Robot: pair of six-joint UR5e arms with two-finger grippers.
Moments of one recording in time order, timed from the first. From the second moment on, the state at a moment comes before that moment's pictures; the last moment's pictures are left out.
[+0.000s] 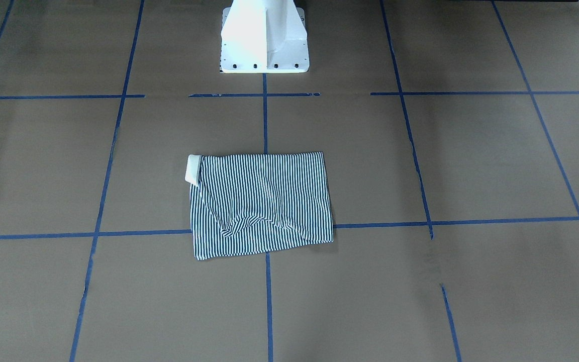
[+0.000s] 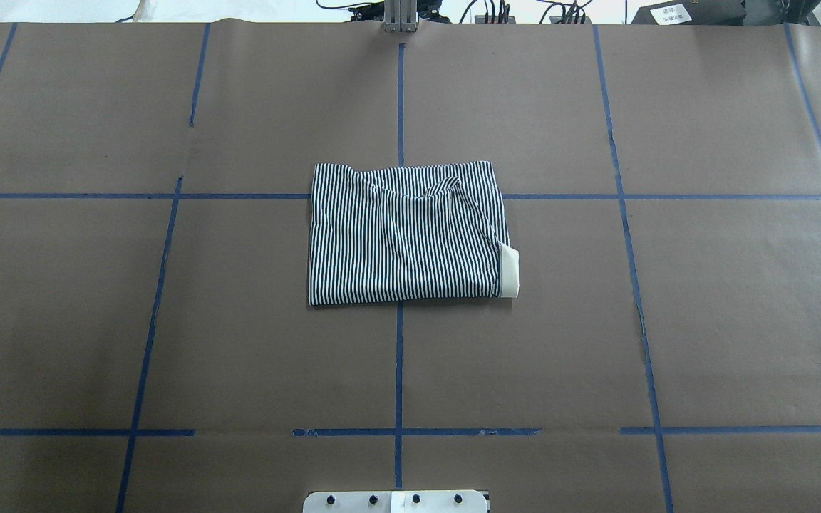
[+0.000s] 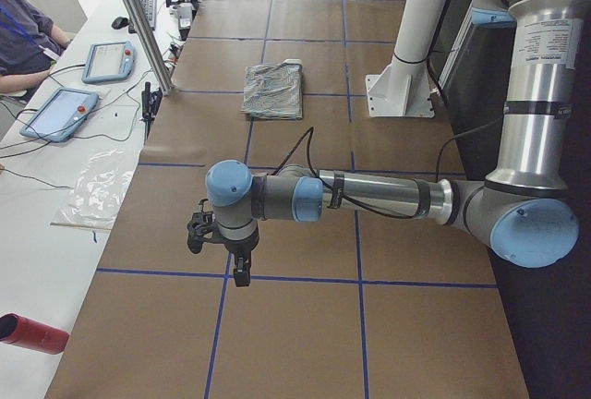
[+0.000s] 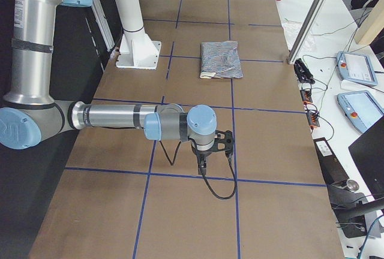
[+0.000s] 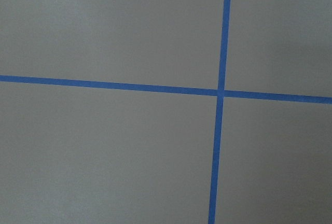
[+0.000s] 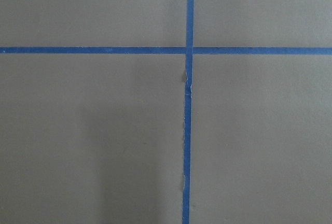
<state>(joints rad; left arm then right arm) -1.59 -1.60 -1.63 -1.51 -2.28 -0.08 1.58 -1.73 1.77 -1.54 2.40 0.04</state>
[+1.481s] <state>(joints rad) -1.59 -1.60 -1.62 -1.52 -2.36 0.08 1.58 -1.73 1.77 -1.54 2.44 0.03</state>
